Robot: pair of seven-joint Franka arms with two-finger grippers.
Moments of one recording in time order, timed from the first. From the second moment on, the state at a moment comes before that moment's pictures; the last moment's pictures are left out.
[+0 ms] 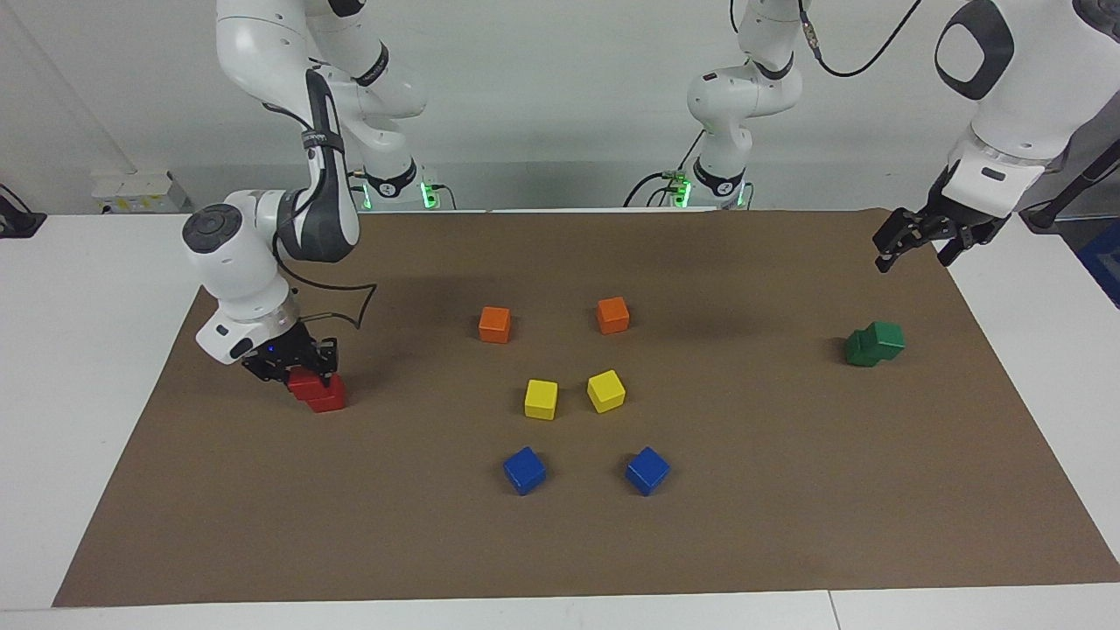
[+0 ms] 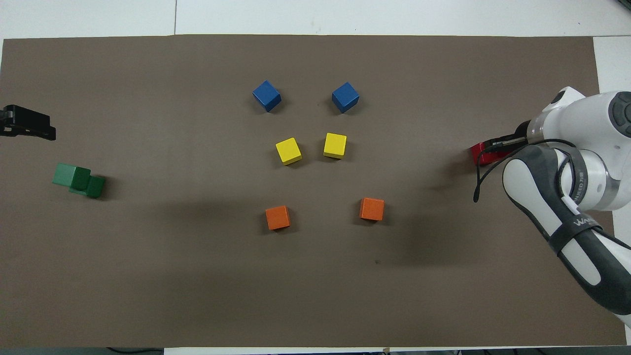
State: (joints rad) left arm 0.14 0.08 -0.12 -1.52 0.03 1.62 0.01; right arm -0.08 0.22 0.01 -2.02 0.00 2.33 -0.19
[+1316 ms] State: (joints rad) left arm 0.12 0.08 -0.11 -1.52 0.03 1.64 0.01; right arm -0.08 0.22 0.02 -2.02 0.00 2.33 -0.19
